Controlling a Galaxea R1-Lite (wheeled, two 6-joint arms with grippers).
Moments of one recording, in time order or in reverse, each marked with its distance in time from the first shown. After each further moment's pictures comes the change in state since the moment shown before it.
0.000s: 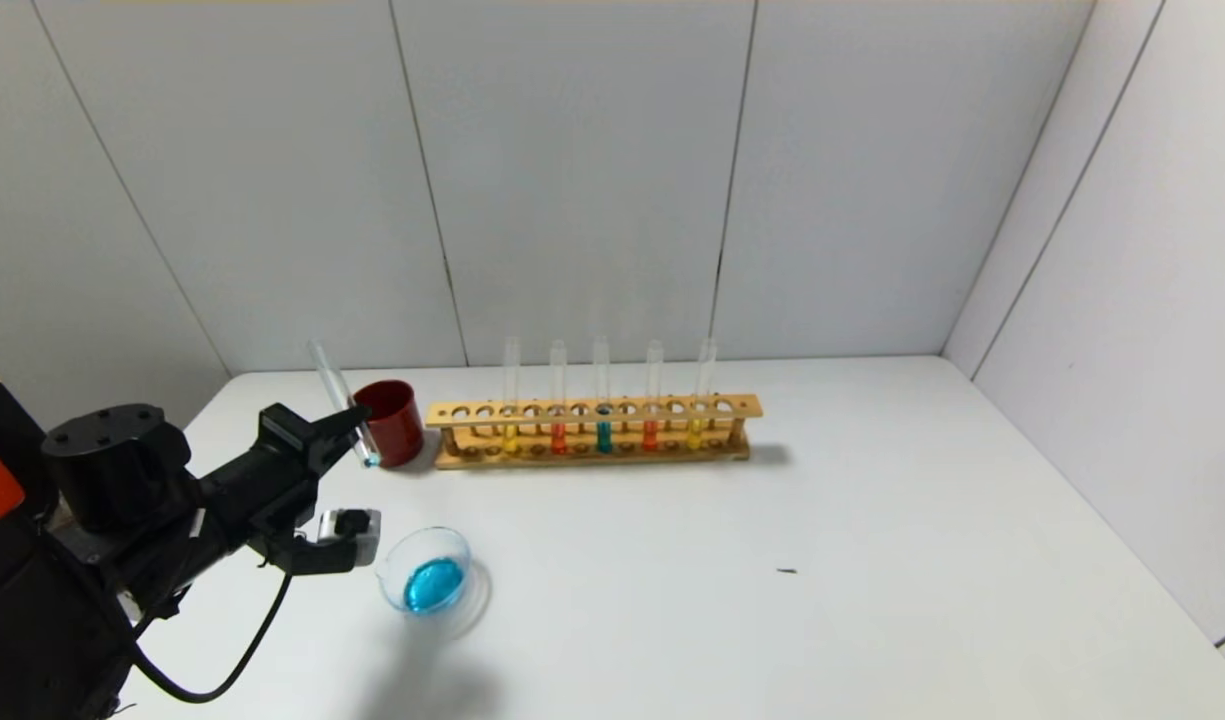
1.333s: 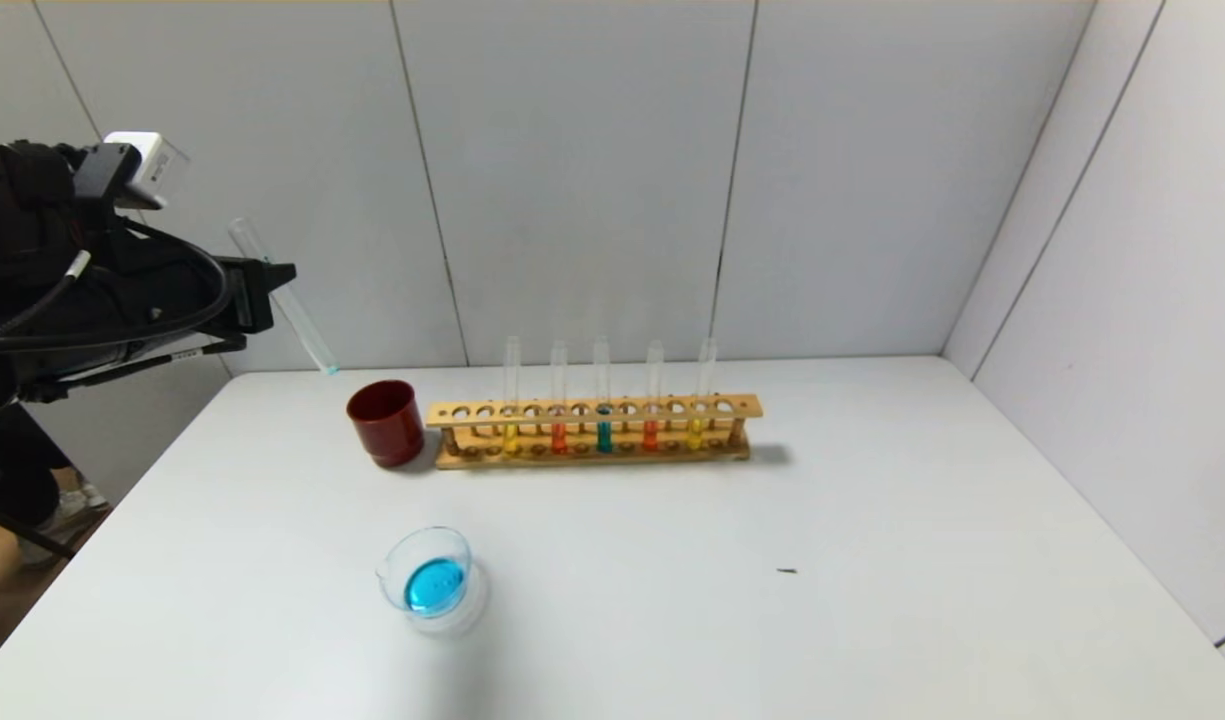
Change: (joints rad) left arm 0.053 -0.337 -0.657 1.046 0.131 -1.885; right arm 0.000 0.000 0.000 0.000 0.000 0.000
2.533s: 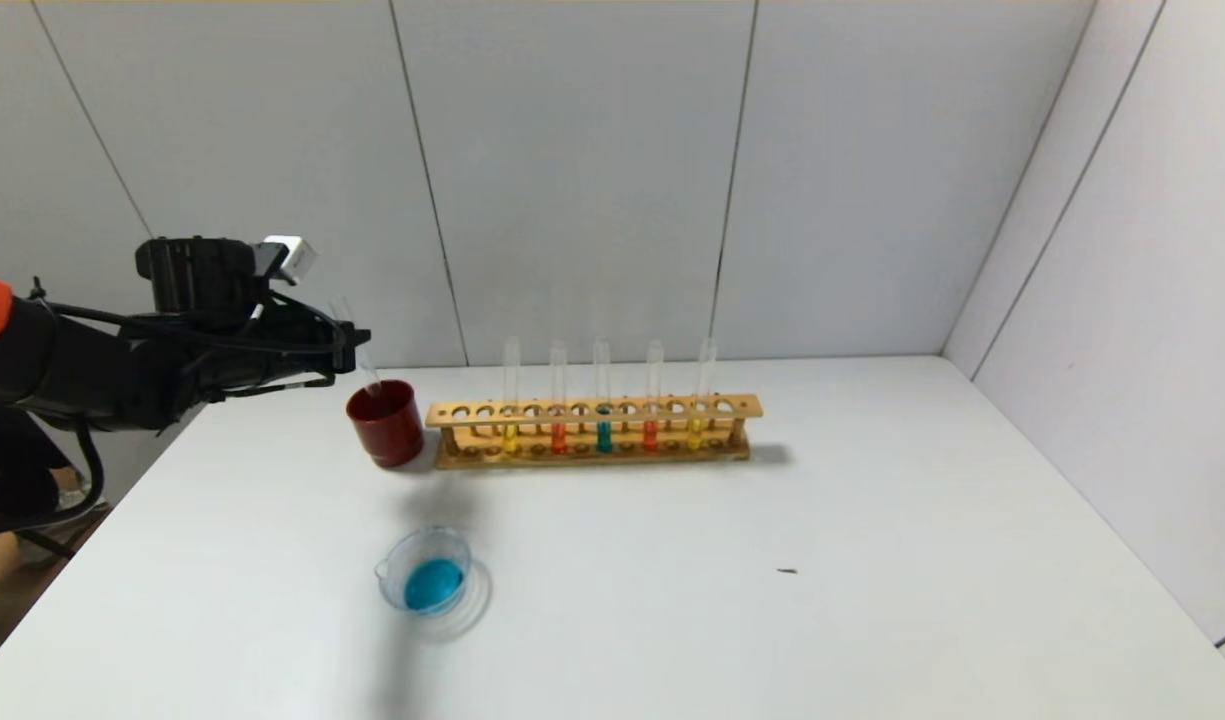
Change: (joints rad) left arm 0.033 0.444 -0.212 -0.030 -0.085 0.020; right arm 0.000 0.000 0.000 0.000 0.000 0.000
